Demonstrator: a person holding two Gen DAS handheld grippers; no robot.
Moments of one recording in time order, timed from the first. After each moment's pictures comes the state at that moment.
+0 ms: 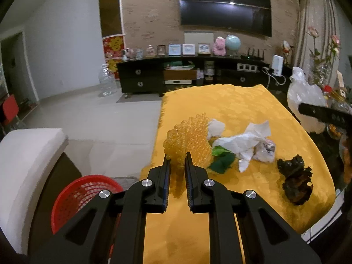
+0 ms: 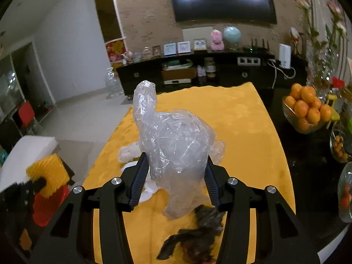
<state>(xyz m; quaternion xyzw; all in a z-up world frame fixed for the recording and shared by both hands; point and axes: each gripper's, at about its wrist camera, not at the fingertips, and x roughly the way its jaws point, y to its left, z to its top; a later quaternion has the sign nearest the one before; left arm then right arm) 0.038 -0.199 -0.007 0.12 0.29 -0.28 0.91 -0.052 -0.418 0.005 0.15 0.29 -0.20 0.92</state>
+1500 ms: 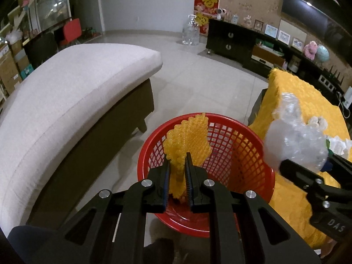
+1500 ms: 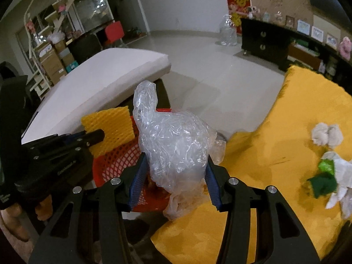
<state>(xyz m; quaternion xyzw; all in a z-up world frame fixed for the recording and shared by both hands) 0.115 -0.004 -0.062 0.02 0.44 -0.05 0.90 0.106 -0.158 -0.059 0.06 0.42 0.15 0.89</state>
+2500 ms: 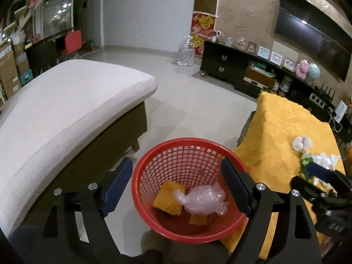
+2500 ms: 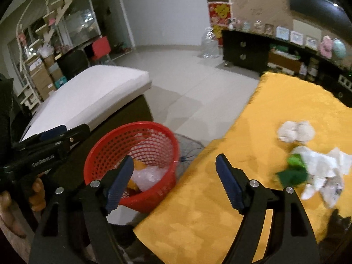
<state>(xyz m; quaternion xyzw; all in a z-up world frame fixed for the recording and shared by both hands) 0.099 -0.011 -0.028 -0.01 0.37 -0.07 0.93 0.060 -0.206 -0.037 0.07 0.38 0.08 0.92</state>
